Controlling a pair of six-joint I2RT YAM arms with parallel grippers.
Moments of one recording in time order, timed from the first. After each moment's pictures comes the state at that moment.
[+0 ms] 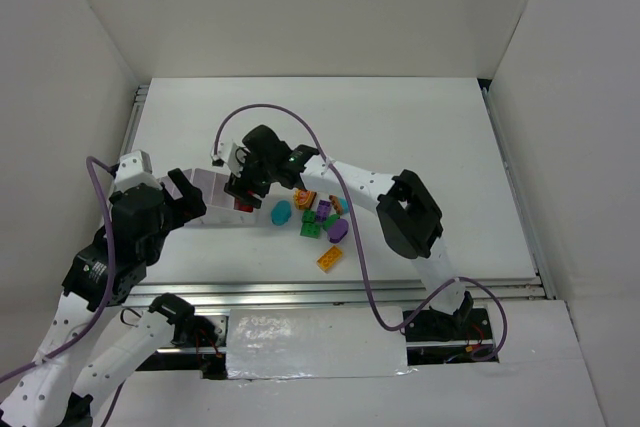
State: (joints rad) left arm -0.43 0.60 0.96 -0.85 -0.52 -0.58; right arm 0.92 2.15 1.81 -0.38 -0.29 -0.37
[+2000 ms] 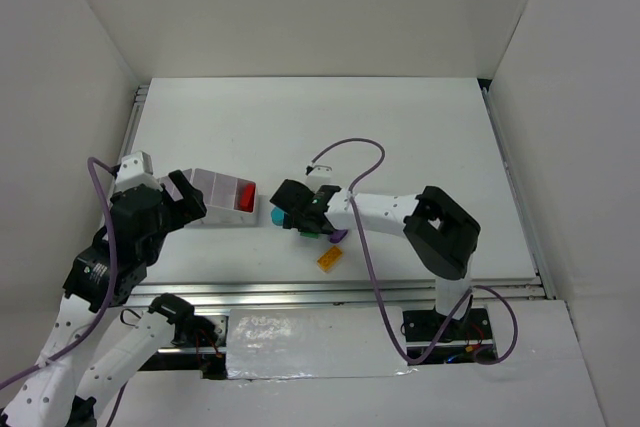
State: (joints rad) left arm -0.39 0.59 0.94 -0.84 -0.46 -0.56; right arm 1.01 1.87 1.27 -0.55 0.47 1.05
